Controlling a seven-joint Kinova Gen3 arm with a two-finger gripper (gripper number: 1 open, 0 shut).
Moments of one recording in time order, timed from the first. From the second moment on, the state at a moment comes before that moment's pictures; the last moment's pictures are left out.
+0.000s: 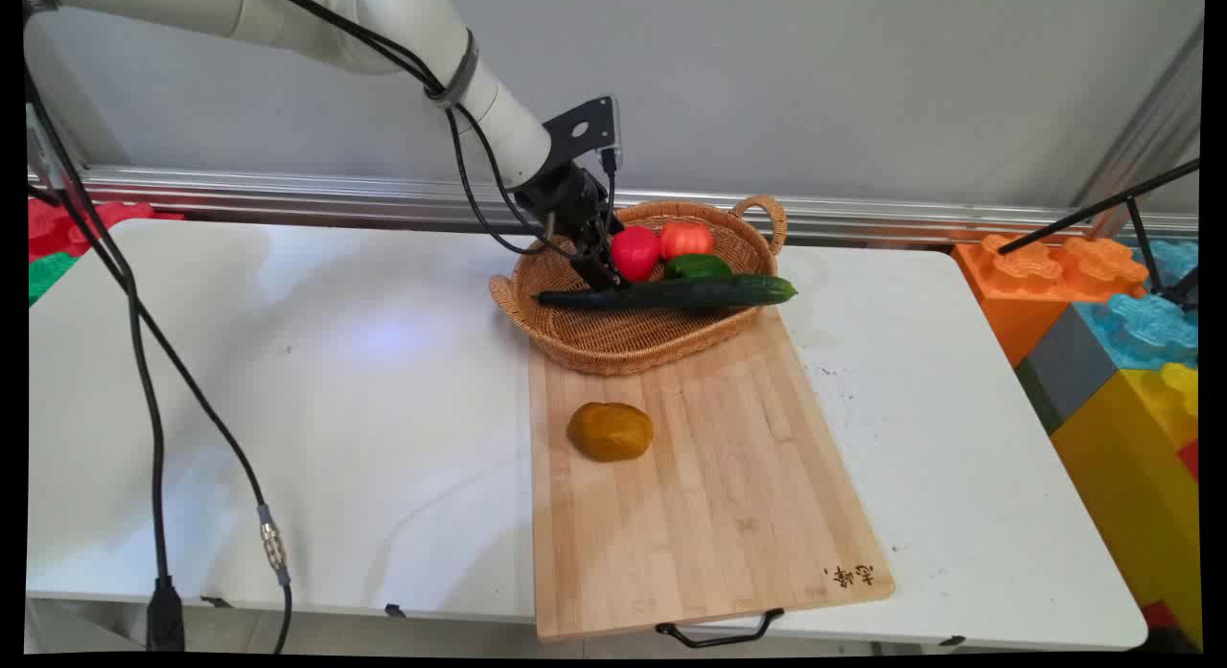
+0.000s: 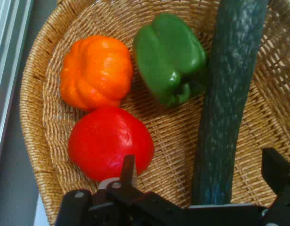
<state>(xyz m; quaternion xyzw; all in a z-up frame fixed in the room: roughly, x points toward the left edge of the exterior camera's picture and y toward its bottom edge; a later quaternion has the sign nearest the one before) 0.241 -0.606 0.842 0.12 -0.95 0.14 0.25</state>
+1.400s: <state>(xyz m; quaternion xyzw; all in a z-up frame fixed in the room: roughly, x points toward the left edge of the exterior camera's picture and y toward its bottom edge) 0.224 -0.436 0.877 0.13 -0.96 0.07 0.24</state>
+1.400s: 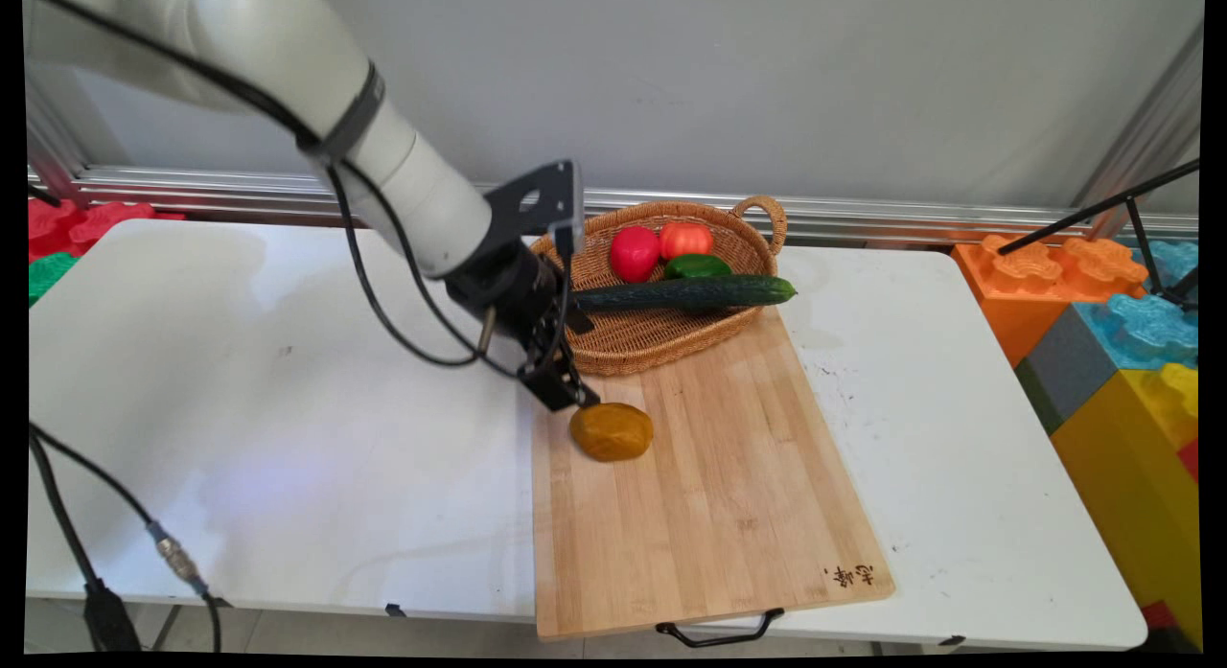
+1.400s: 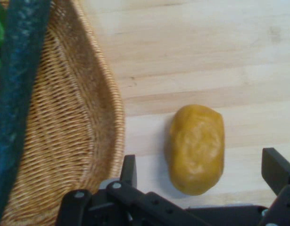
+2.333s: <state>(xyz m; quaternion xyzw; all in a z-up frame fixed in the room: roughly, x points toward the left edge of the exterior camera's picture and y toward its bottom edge) 0.193 -0.425 0.777 0.13 -0.96 0.09 0.24</state>
